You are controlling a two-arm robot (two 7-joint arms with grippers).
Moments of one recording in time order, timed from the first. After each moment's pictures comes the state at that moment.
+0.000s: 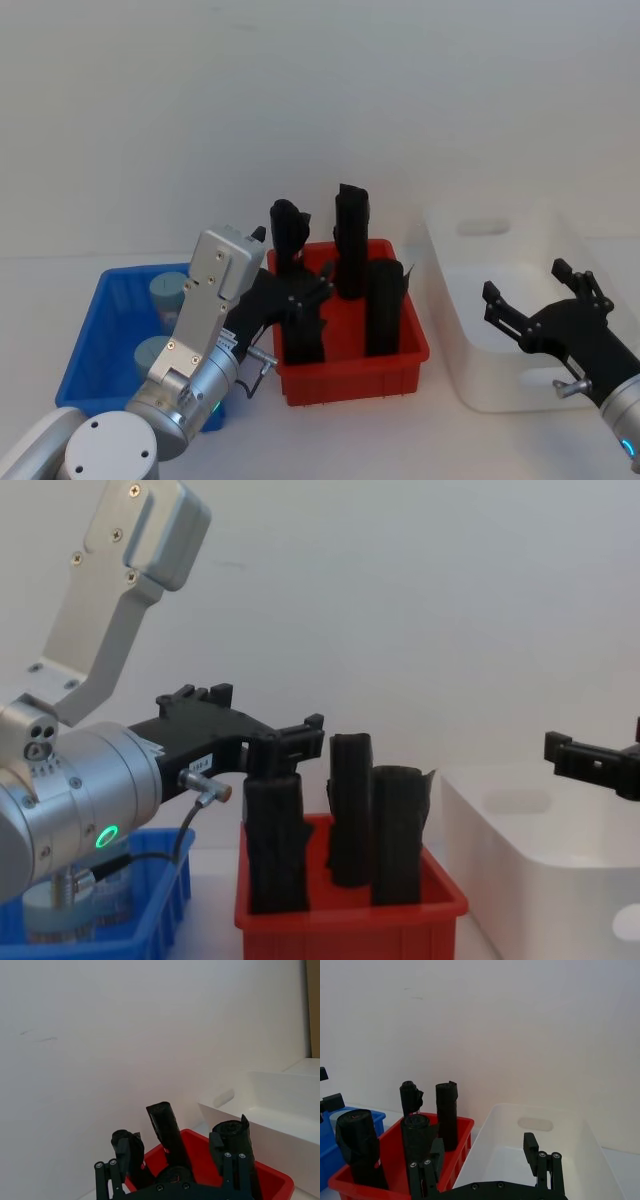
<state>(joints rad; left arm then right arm) -0.24 0.38 0.45 -1.63 -0.20 0.01 -0.01 -0.01 0.34 -0.23 -1.77 0.29 0.03 0.07</state>
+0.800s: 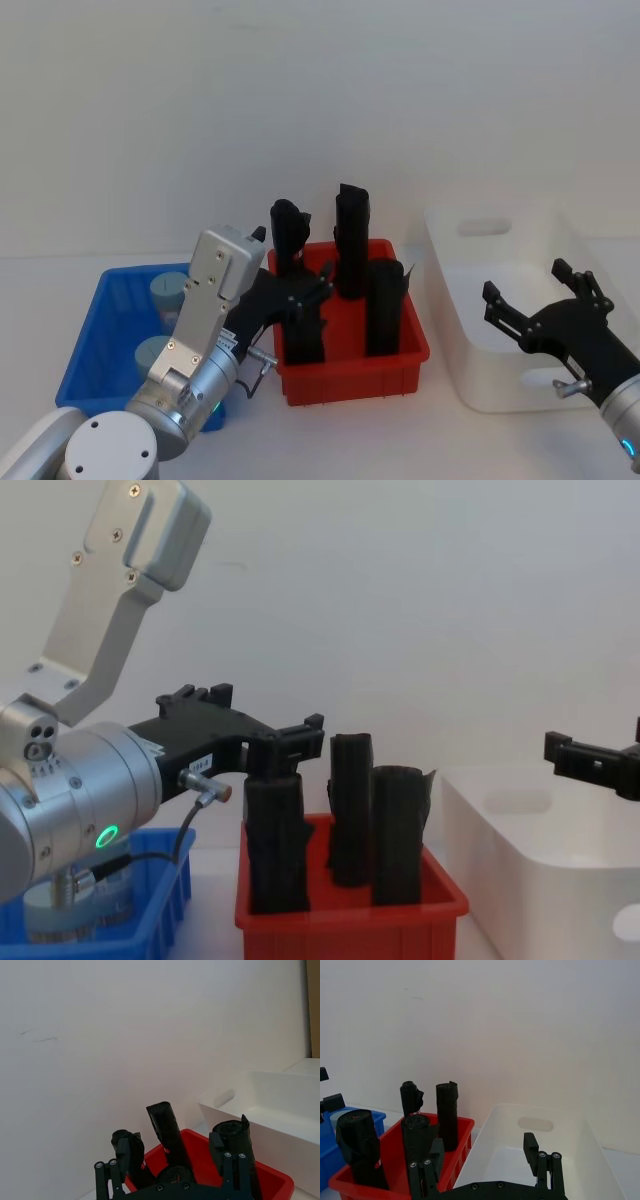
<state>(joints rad) -0.24 0.38 0.45 -1.63 -0.20 0.01 -0.01 -0.01 0.34 -0.23 -1.77 0.29 0.03 0.07</state>
